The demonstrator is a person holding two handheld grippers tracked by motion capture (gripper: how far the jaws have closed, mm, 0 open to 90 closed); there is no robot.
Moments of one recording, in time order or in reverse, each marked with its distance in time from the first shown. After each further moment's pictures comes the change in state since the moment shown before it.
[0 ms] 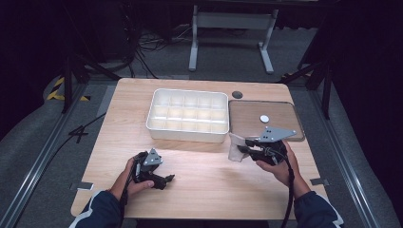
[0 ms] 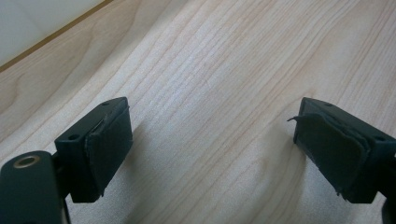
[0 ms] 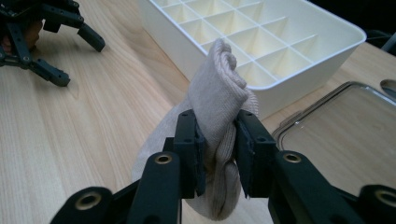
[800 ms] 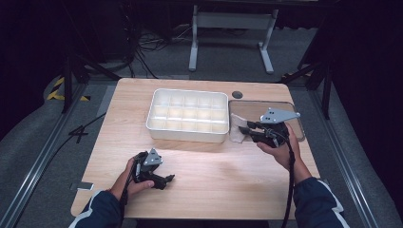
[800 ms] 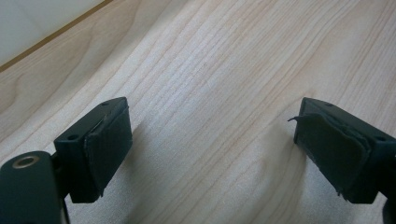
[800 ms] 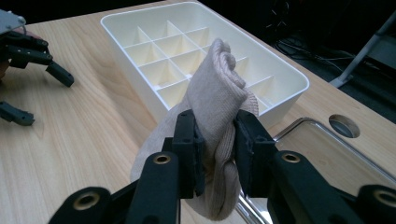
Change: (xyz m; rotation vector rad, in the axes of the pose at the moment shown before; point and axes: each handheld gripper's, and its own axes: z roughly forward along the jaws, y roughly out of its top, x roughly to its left) left arm 0.000 0.000 0.000 -0.003 0.005 -0.001; right arm -0.026 0.039 -0.004 -0.049 -0.075 -0.016
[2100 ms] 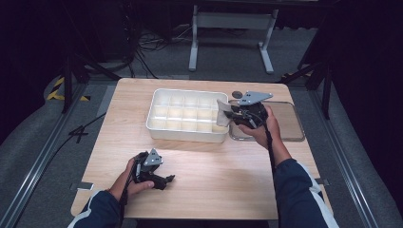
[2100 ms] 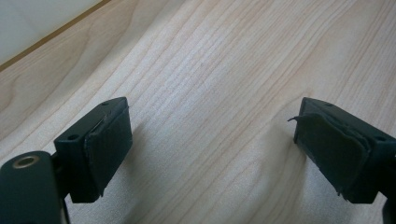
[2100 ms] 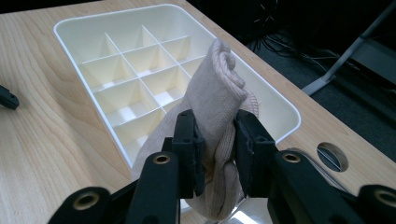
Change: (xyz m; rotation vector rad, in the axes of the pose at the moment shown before) left arm -0.001 0.000 0.000 0.002 -0.007 0.005; right arm -0.009 0.042 0.060 0.068 -0.062 -0.049
